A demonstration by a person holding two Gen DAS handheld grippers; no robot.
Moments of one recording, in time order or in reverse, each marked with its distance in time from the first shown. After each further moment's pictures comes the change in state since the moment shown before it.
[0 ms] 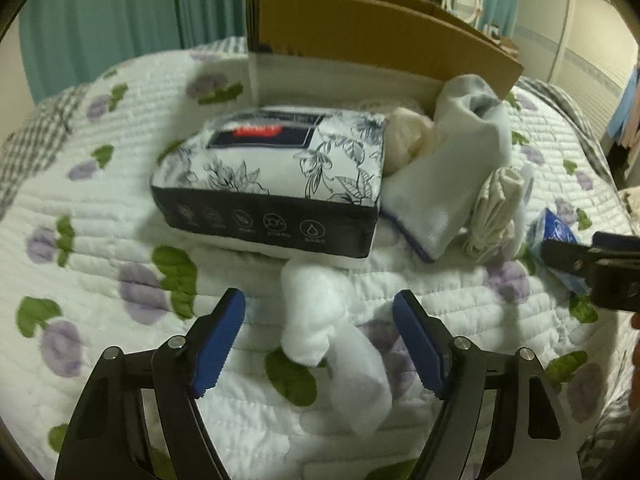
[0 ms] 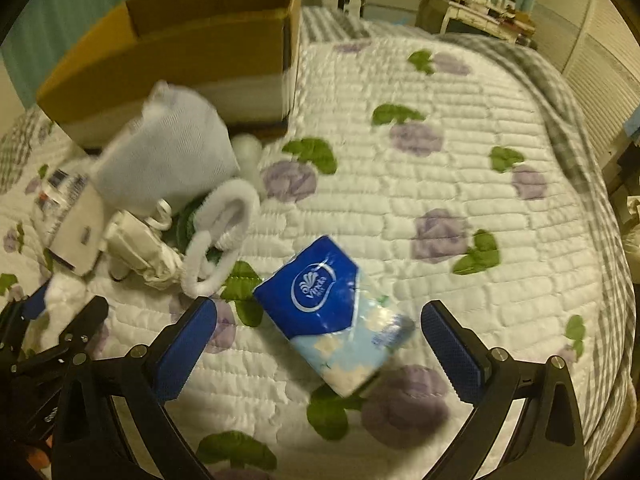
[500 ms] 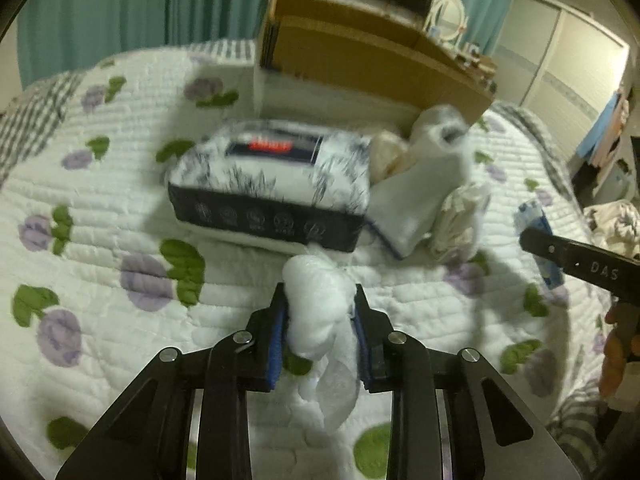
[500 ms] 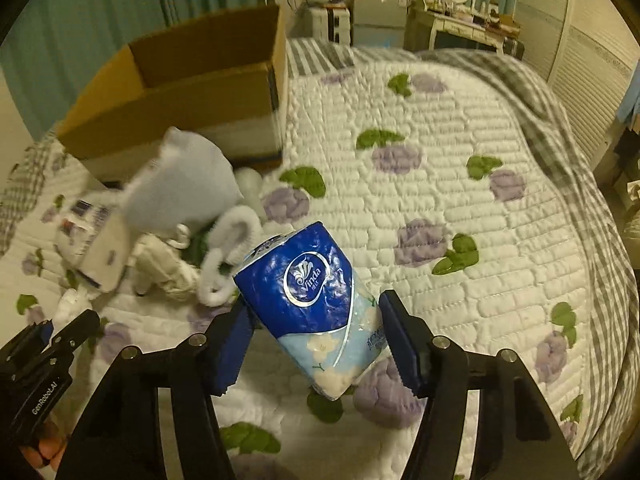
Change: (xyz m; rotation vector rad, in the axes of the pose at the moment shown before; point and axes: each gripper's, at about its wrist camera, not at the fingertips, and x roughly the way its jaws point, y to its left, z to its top) left arm -0.033 0.027 -0.005 -0.045 -0.015 -0.149; right arm -0.041 -0.021 -0.022 0.067 -0.133 0.050
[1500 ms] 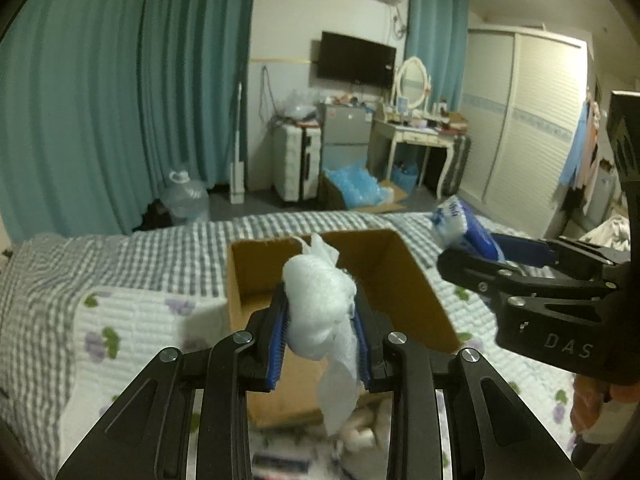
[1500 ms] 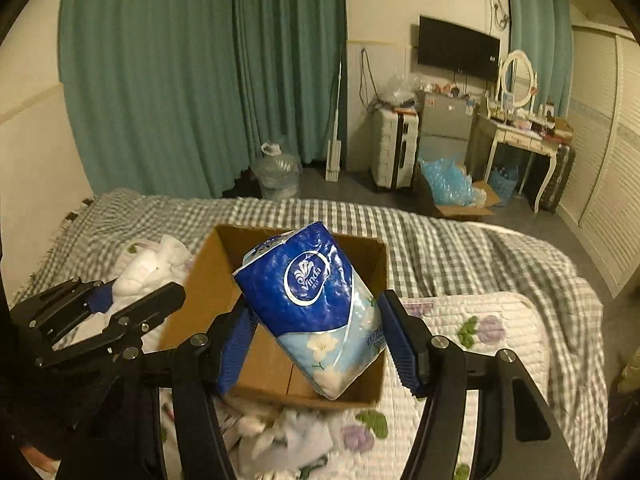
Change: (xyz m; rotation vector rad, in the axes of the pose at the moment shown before) left arm -0.036 -0.030 0.208 0.163 -0.299 -0.014; right arm -0.041 0.092 0.221 -0.174 -0.270 0.154
